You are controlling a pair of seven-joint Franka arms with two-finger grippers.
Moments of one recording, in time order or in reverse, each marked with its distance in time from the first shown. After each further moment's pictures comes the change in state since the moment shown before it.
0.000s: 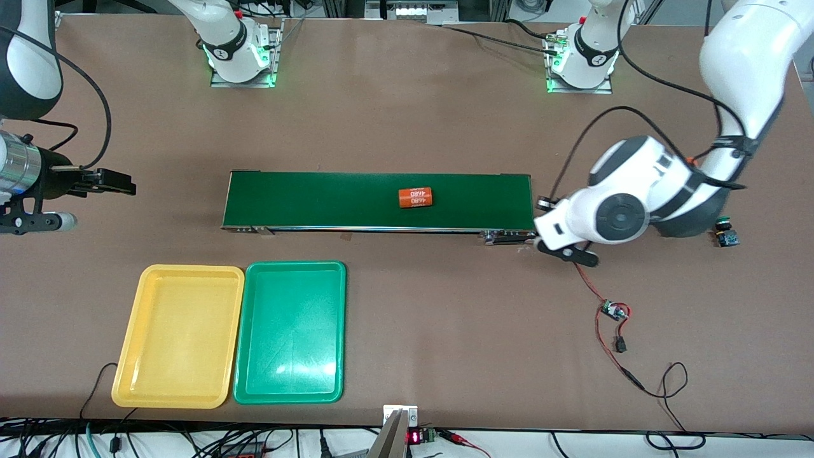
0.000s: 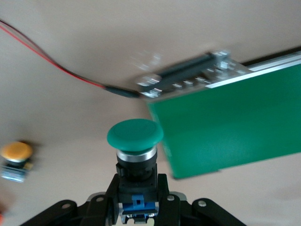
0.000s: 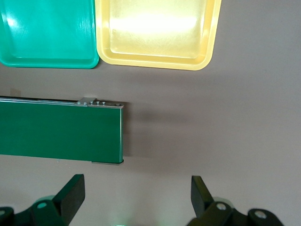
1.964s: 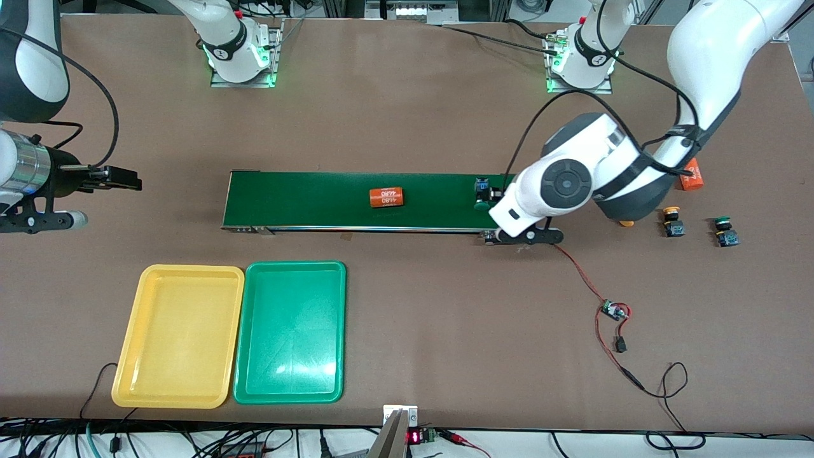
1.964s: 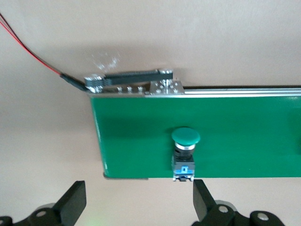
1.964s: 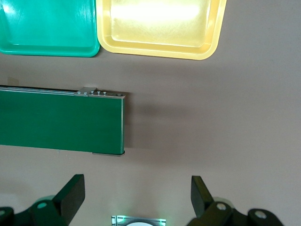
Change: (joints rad) left arm -0.070 -0.006 -0.043 0.044 -0.016 0.062 -0.311; right arm 0.009 0.005 0.001 -0.001 -0.003 -0.037 0.000
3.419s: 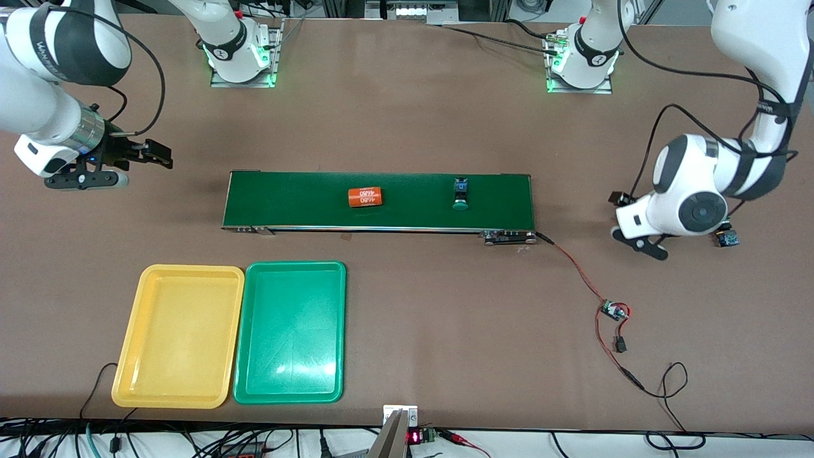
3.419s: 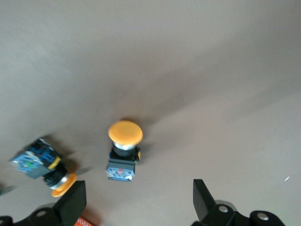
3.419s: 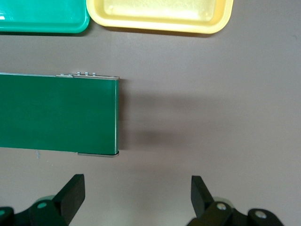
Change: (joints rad) left arm -0.192 -0.435 0.908 -0.538 -0.181 0.423 1.098; right arm 0.004 -0.341 0.001 -0.636 0.000 0.414 0.029
